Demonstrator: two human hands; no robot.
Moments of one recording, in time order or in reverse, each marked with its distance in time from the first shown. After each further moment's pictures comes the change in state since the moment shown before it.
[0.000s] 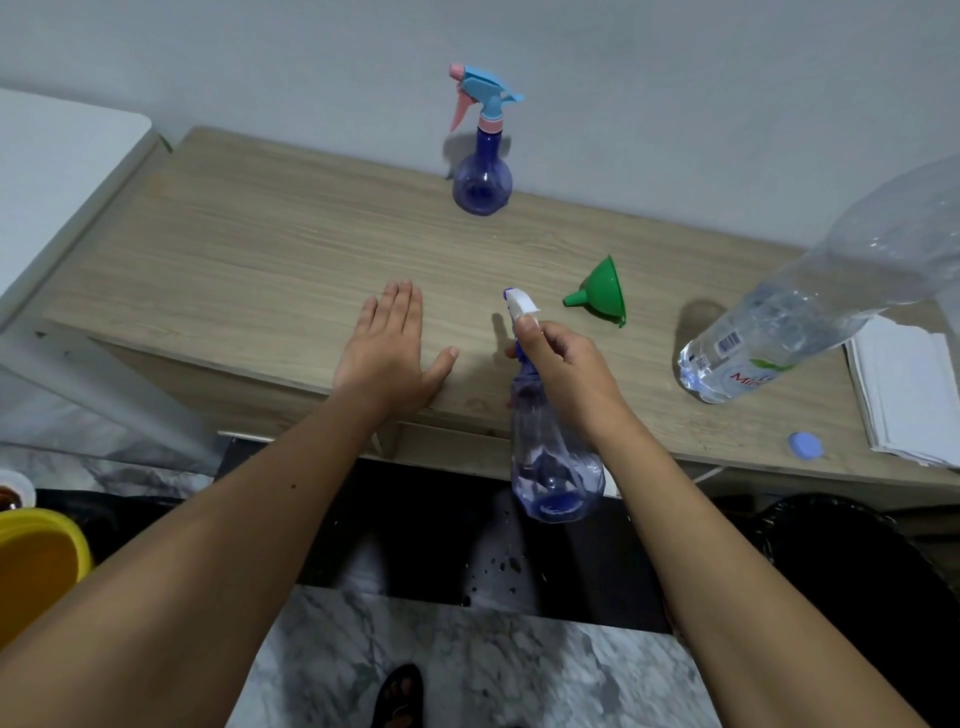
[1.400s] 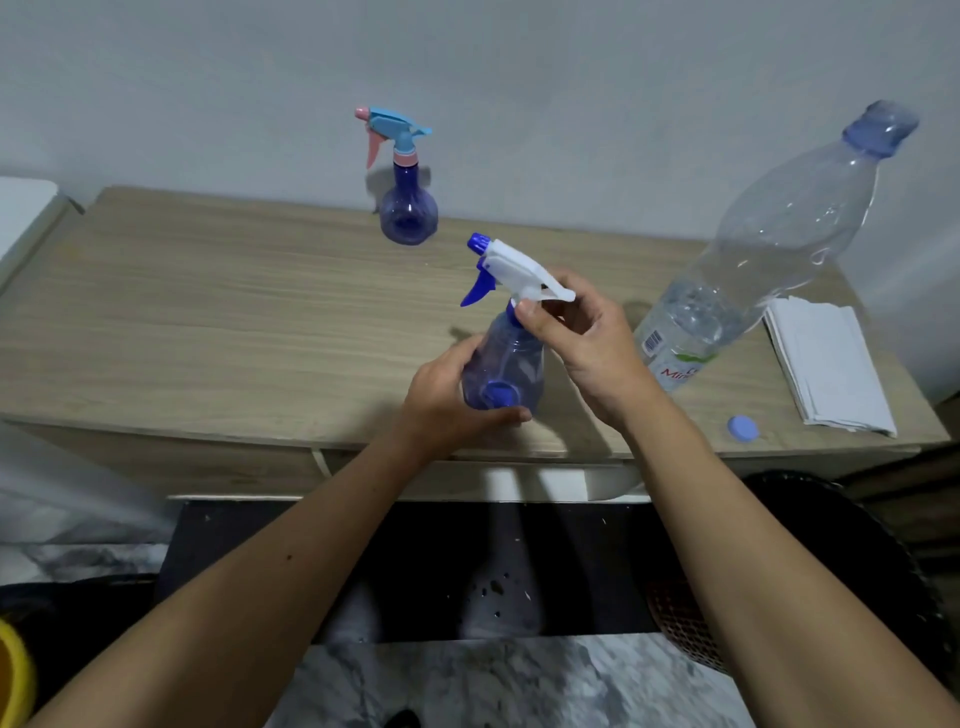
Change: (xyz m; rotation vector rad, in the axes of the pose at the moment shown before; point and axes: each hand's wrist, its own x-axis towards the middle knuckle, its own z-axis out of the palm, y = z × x) left_hand 0.003 0.115 -0.018 -0.966 0.002 0.154; right_hand 0.003 -0.008 -0.081 0.357 0.080 -0.259
